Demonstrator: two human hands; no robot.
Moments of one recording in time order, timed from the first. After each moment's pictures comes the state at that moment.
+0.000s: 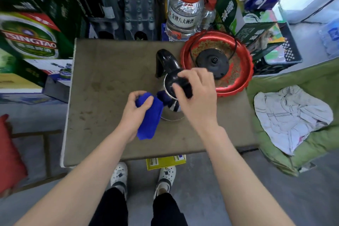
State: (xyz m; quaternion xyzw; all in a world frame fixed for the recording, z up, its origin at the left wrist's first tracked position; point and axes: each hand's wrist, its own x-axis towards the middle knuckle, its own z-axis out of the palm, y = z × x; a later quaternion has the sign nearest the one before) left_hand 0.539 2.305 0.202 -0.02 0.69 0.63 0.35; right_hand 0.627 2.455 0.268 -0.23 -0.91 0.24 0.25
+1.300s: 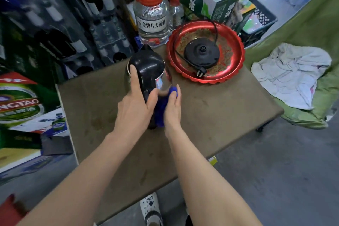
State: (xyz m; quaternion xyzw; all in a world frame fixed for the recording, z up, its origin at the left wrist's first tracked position) left_hand 0.465 2.315 0.236 0.38 0.87 0.25 0.18; right_hand 0.528 2.380 0.135 -0.56 -0.48 0.60 0.30
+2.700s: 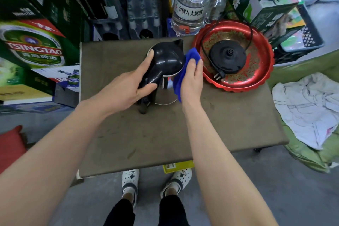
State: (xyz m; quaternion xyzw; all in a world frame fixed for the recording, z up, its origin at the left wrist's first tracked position) left_hand 0.430 2.294 0.255 0.42 0.83 0.21 0.29; right_hand 0.531 2.439 0.193 -0.48 -0.58 0.60 0.26
